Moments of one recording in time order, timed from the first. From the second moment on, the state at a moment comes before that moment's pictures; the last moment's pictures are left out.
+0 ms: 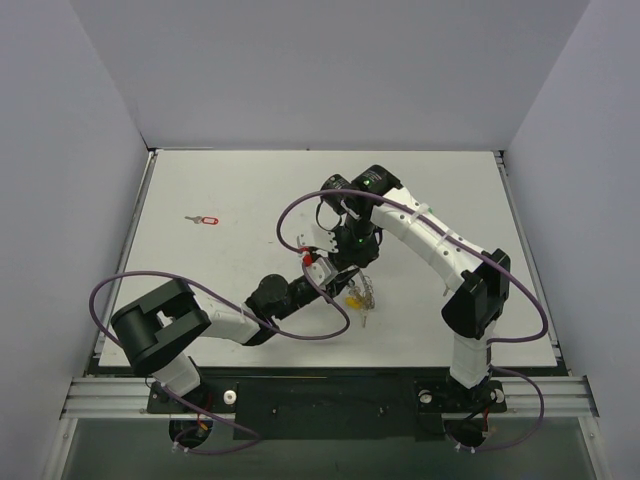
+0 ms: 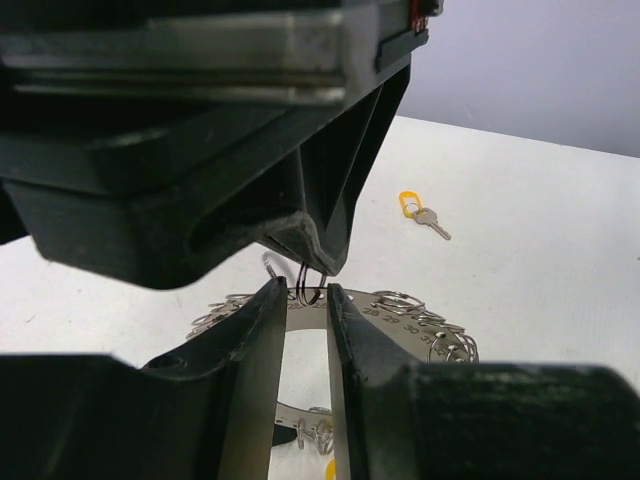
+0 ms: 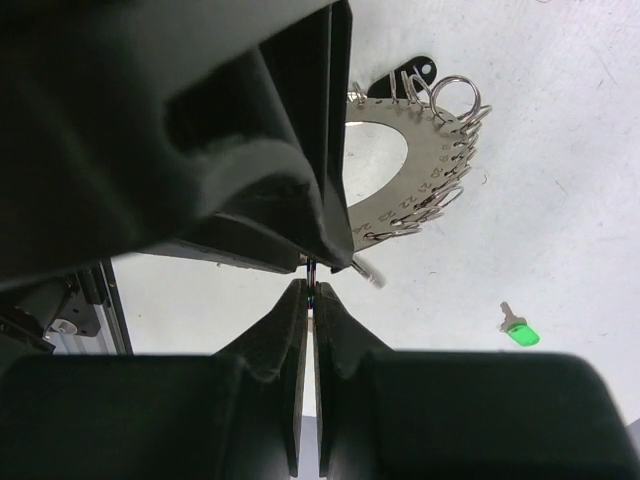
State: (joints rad) left arm -0.98 1.60 0.49 1.29 0.06 0.04; right arm 0.76 1.87 1.89 -1.52 -0.13 -0.99
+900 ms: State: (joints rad) left arm -0.97 1.53 0.44 1.28 0.07 -0.05; right arm 0.64 1.86 1.89 -1.53 -0.28 -0.98
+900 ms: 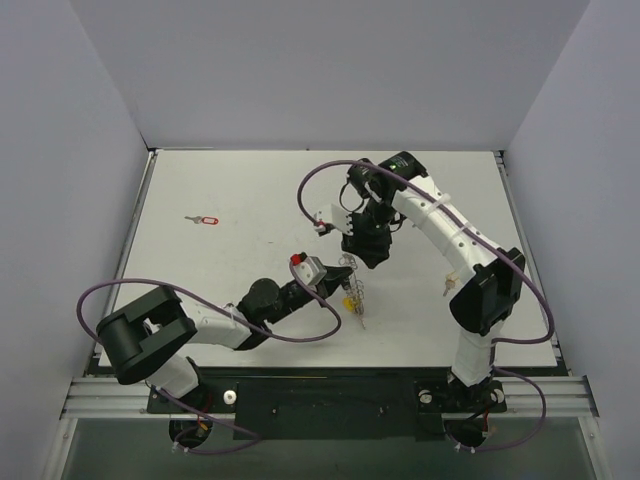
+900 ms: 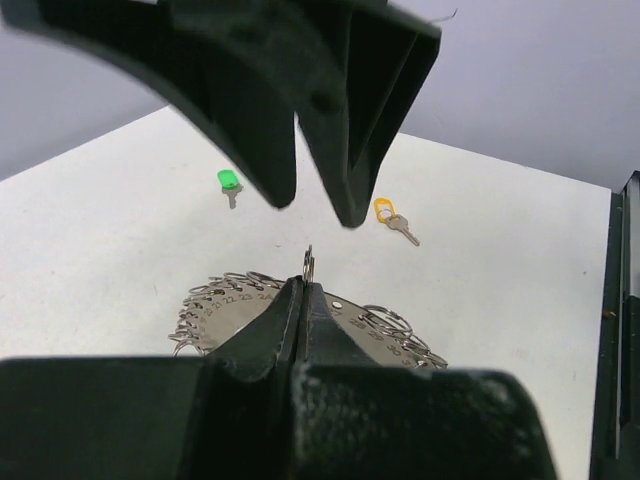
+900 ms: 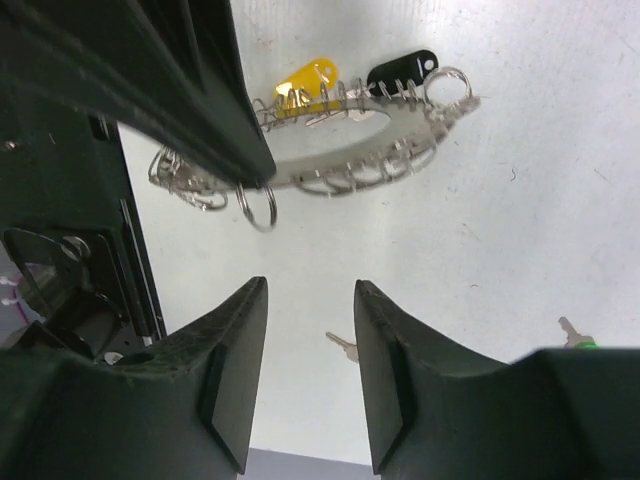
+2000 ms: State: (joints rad) left arm -0.96 1.48 0.36 1.28 0.02 -0.15; right arm 0.41 1.86 1.61 -1.51 -1.04 -1.56
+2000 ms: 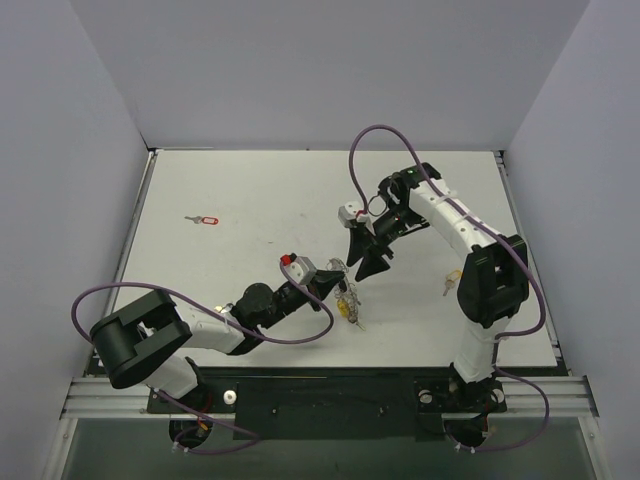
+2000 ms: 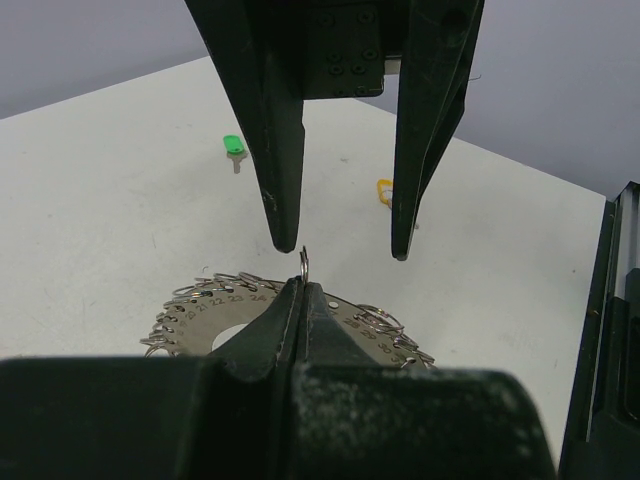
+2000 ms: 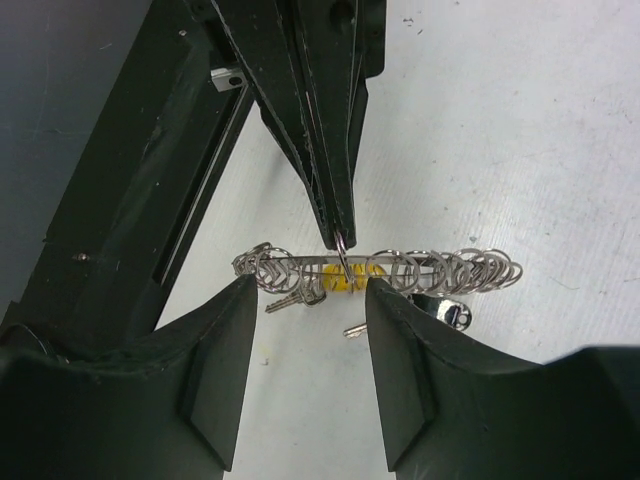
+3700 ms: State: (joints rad) left arm -0.97 1.27 0.34 1.06 0.08 0.00; right arm 0.70 1.87 1.95 -1.52 -0.22 -1.01
